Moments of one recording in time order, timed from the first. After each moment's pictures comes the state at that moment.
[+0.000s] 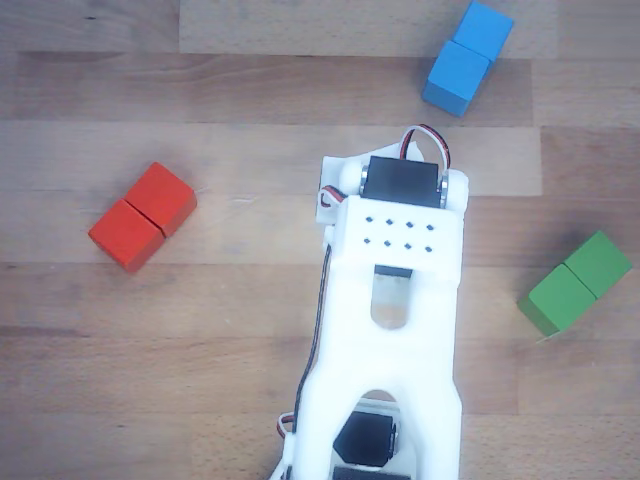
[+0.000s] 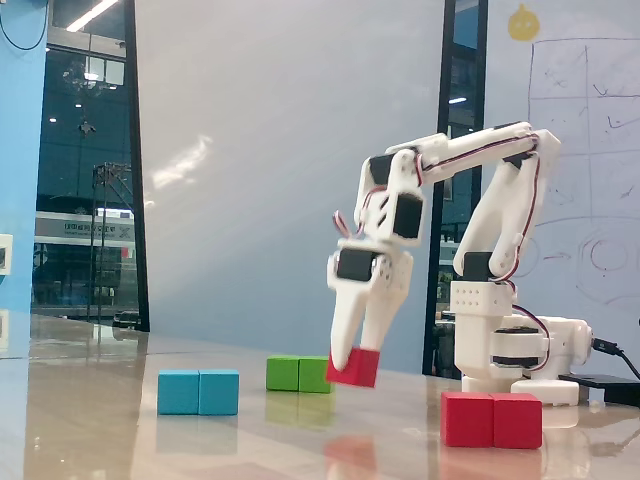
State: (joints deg) arm 4.7 119.2 136.1 63.1 -27.2
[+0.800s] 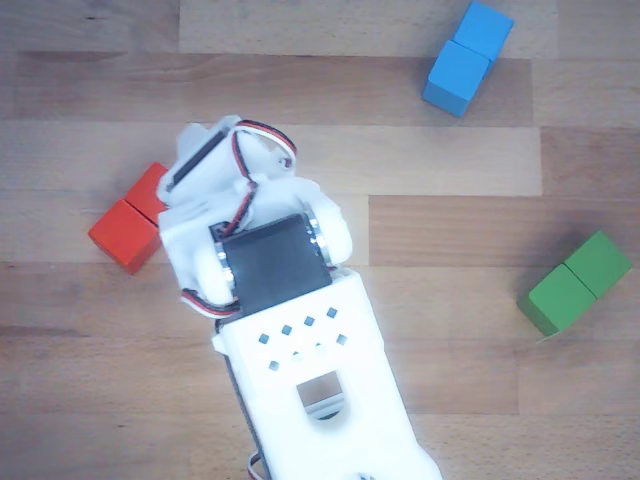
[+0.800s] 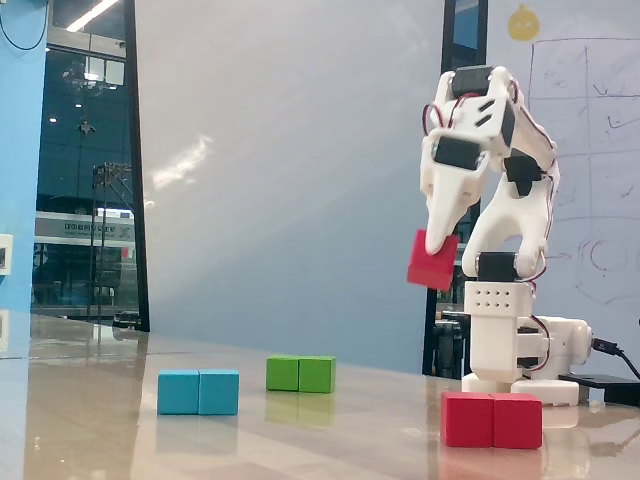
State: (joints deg) arm -25.0 134.0 117.7 80.0 -27.2
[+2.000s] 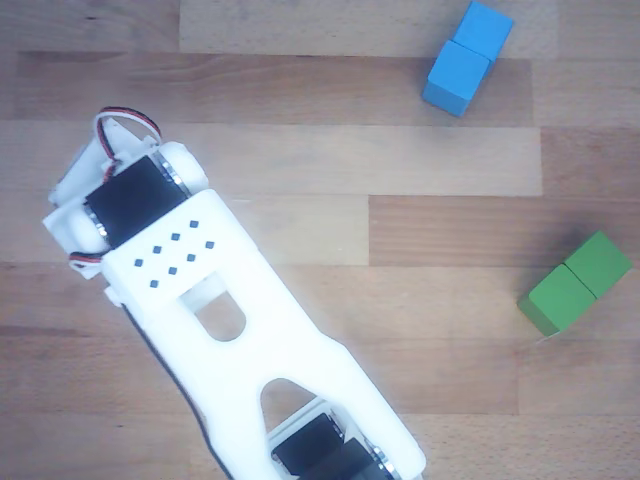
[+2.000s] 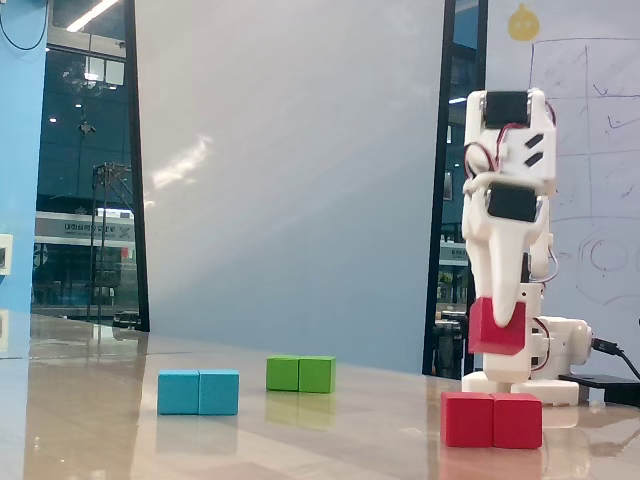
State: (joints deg) arm -39.1 112.3 118.7 66.2 -19.4
